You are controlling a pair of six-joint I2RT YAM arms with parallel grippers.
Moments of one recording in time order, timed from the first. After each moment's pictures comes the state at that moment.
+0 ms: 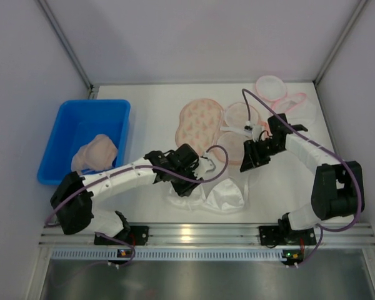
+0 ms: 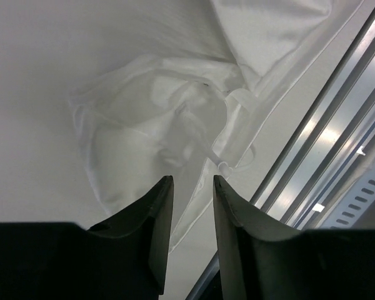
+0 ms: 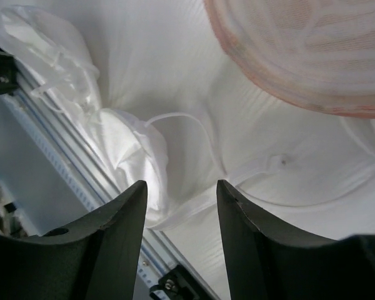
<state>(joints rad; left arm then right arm) -0.97 1.41 0.97 -0.70 0.17 0.11 0.16 1.49 0.97 -0.82 -0.74 -0.19</state>
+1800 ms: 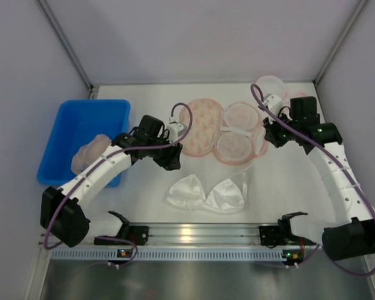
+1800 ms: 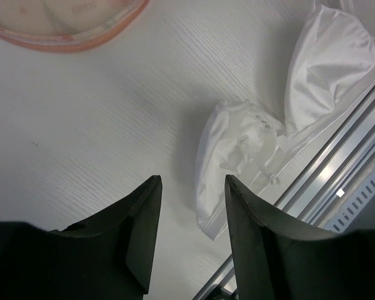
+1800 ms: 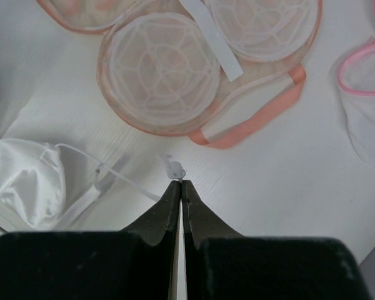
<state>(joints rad) -0.53 1.29 1.06 -0.70 0.39 0.08 0.17 1.14 1.20 -0.87 -0.28 -0.44</state>
